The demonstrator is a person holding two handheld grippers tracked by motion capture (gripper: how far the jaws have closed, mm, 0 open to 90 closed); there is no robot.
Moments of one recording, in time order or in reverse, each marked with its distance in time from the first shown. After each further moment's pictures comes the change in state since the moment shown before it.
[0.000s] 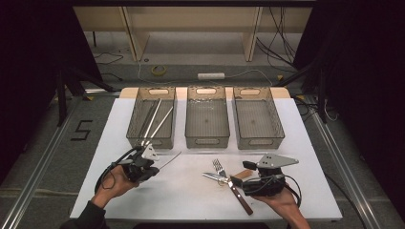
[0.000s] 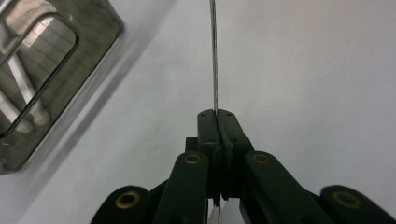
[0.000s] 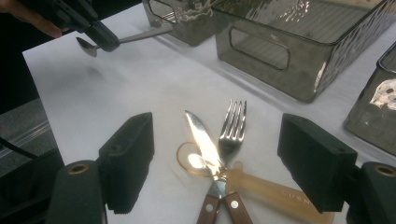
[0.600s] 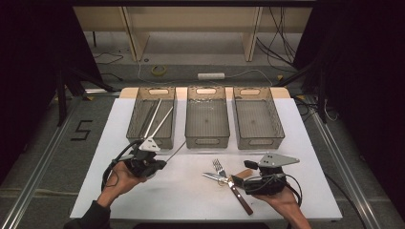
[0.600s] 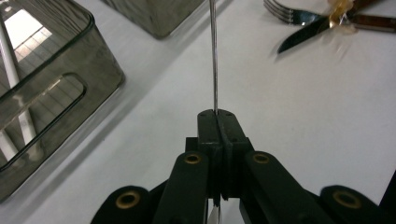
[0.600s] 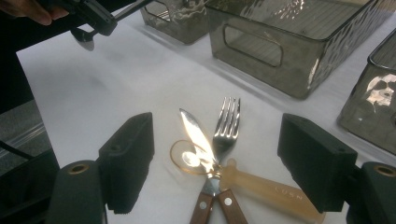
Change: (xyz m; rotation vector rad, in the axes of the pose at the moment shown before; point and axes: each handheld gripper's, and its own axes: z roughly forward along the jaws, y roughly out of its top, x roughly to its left) left arm -0.002 0.019 -0.010 -0.138 -0.032 -0.095; right arm -0.004 -0.001 0.000 -0.001 -0.012 0.007
